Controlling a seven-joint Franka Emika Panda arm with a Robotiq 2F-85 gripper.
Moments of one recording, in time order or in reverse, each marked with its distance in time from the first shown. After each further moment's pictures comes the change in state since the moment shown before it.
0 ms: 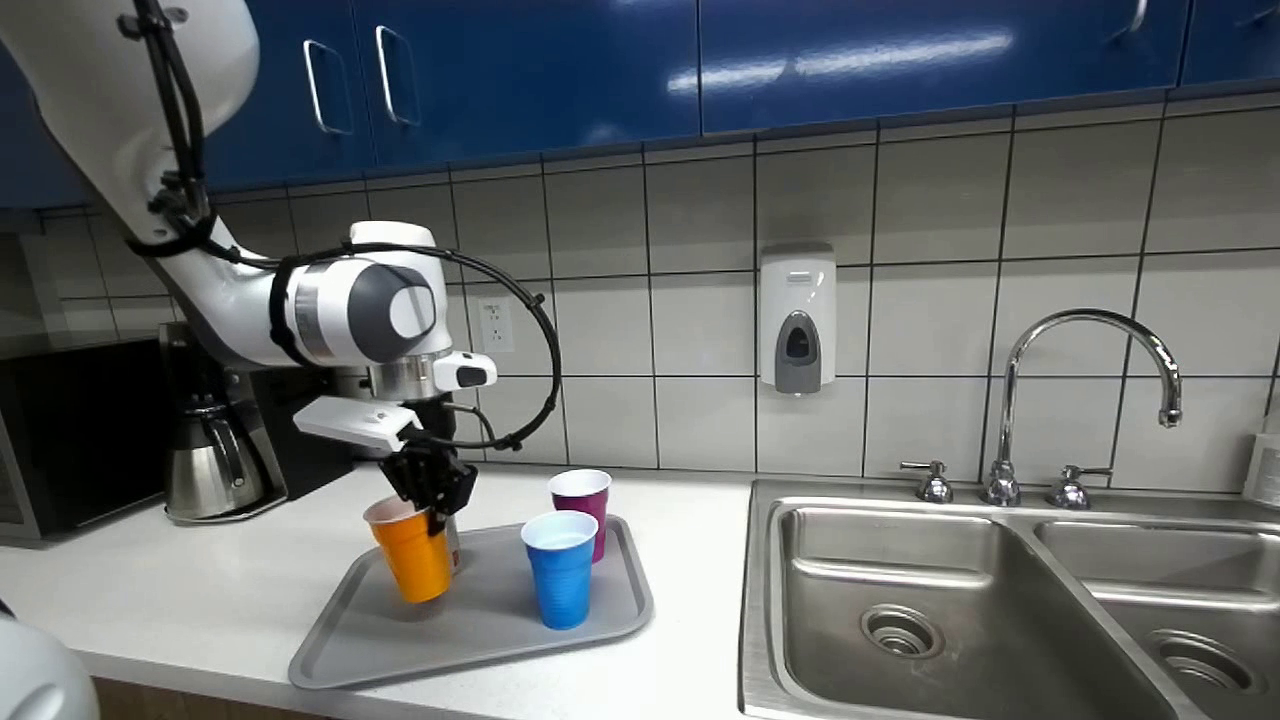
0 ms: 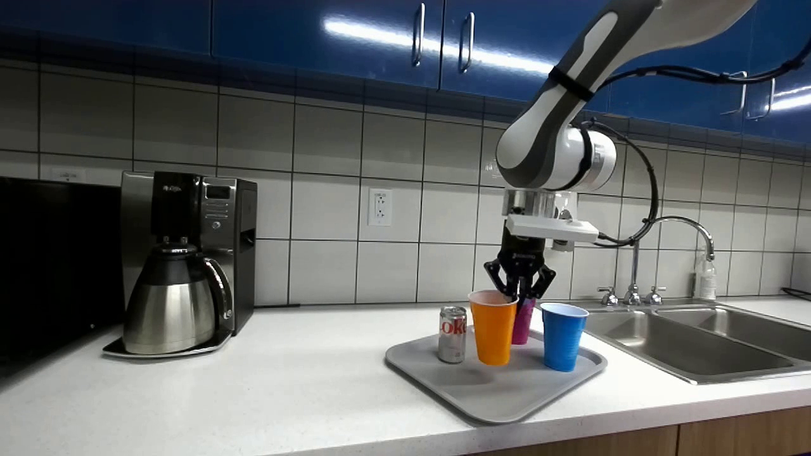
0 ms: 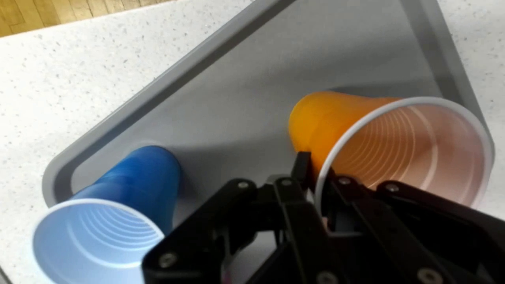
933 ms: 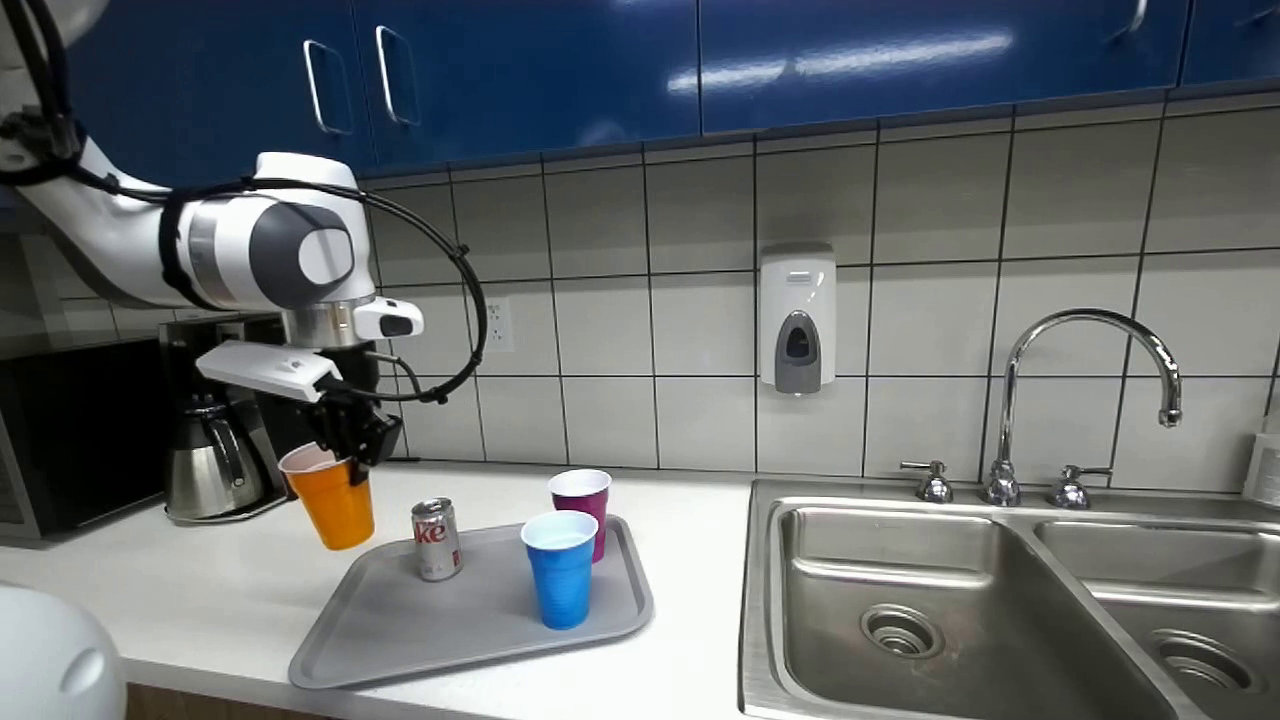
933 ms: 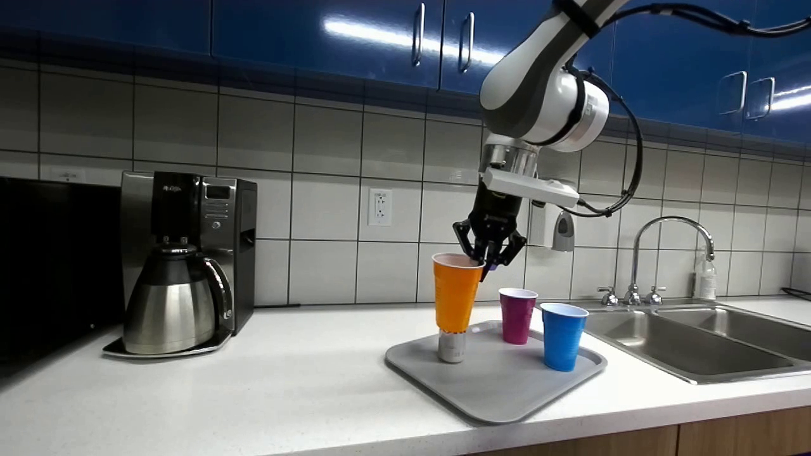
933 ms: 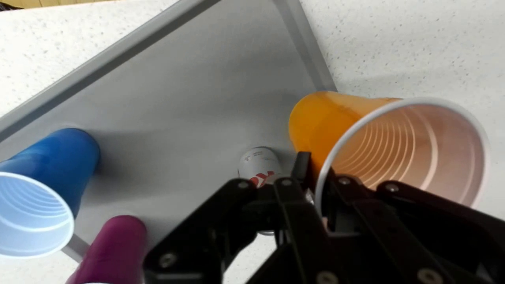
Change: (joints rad) arm 0.109 -0.156 0.049 -0.007 0.119 -0.048 -0.023
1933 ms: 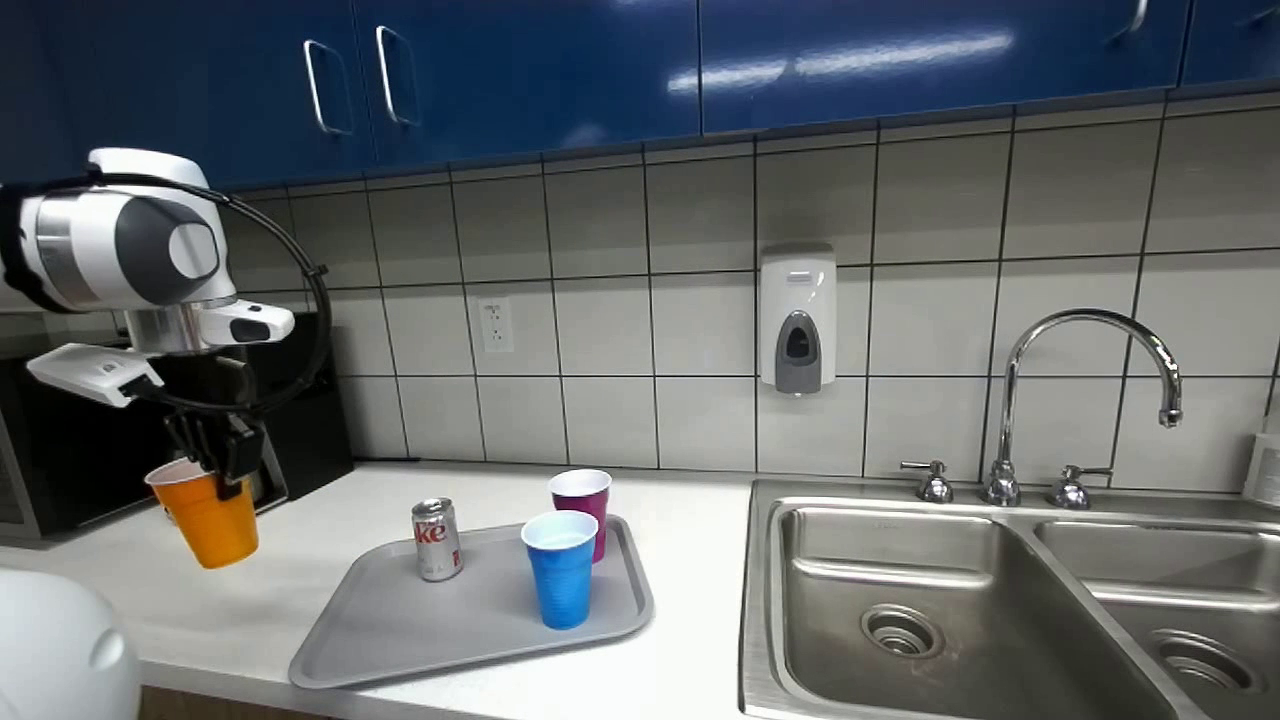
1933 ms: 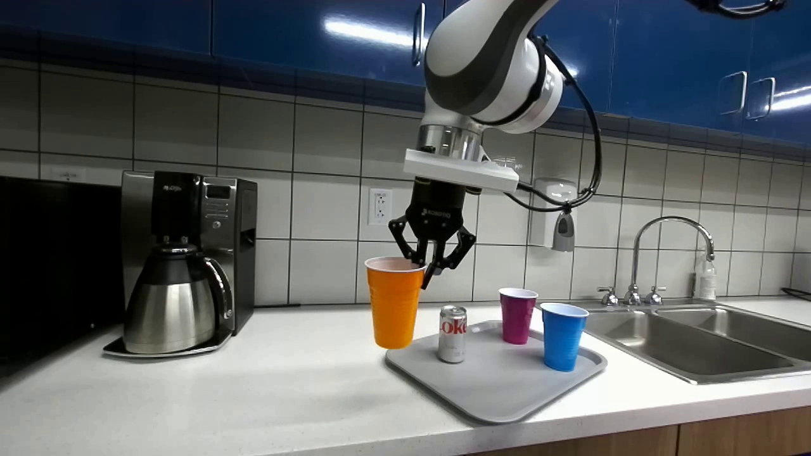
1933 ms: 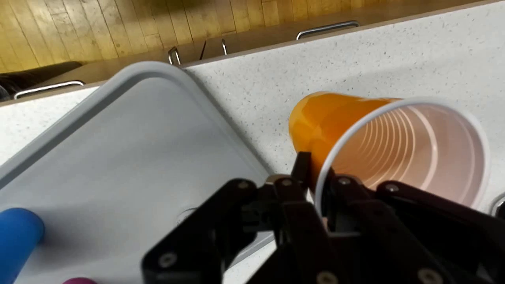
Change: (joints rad) arm 0.068 0.023 0.214 0.058 -0.028 -0.056 0.399
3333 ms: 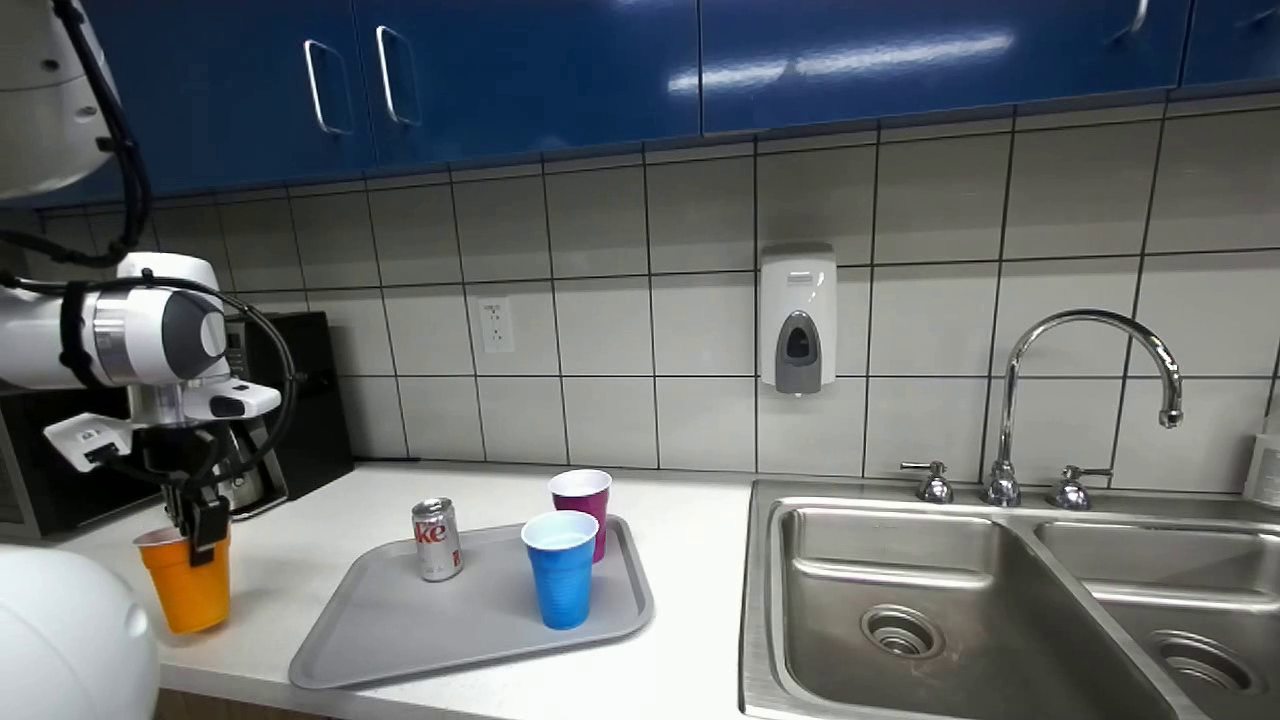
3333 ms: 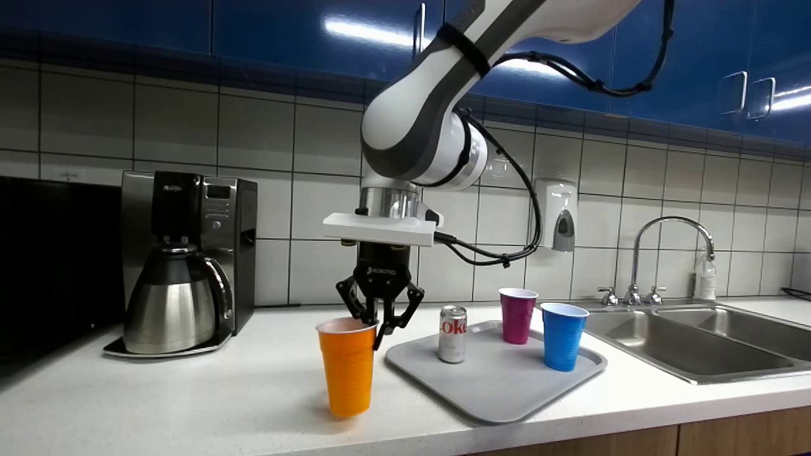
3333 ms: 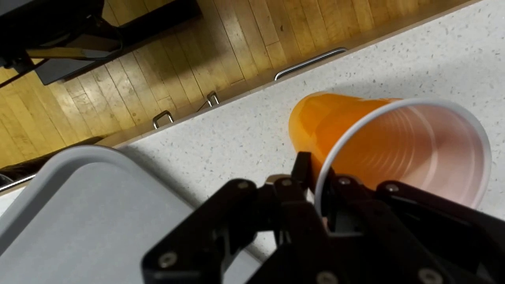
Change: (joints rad) arm 0.105 0.371 -0.022 0.205 -0.107 0.005 0.337
